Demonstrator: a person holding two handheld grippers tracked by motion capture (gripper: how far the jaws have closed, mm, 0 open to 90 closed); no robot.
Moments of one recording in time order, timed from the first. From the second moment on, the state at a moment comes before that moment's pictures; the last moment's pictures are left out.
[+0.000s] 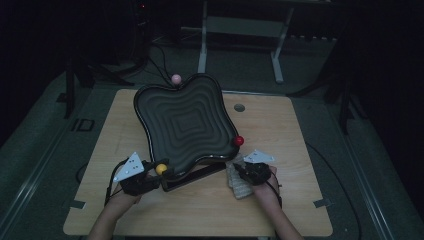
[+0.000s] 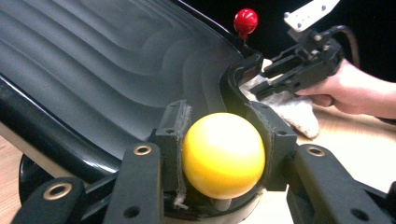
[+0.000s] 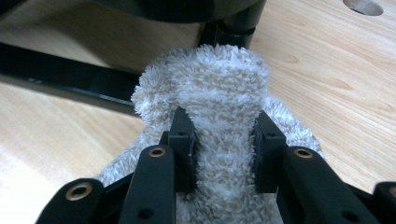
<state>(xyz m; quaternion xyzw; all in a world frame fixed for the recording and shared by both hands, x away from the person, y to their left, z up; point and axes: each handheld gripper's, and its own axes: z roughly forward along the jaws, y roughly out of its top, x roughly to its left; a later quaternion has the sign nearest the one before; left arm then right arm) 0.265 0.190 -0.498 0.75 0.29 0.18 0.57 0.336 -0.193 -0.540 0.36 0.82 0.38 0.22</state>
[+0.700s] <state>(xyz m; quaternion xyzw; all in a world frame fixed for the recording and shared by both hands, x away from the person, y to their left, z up) 0.252 0.196 -0.484 0.74 0.30 0.20 0.56 0.282 -0.245 -0.500 0.38 0.79 0.42 0.23</state>
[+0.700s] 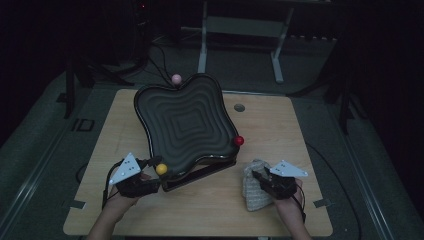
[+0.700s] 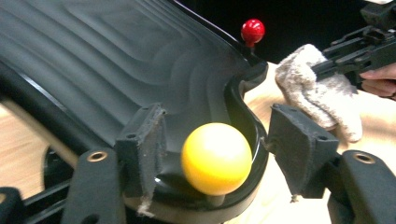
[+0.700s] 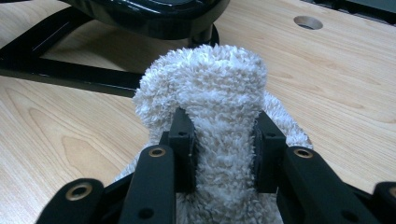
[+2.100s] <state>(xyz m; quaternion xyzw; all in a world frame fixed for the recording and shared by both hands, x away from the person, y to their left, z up) 0.236 0.220 -0.542 0.78 0.39 0.23 0.44 0.282 -0.248 -0.510 0.39 0.78 0.43 0.22</state>
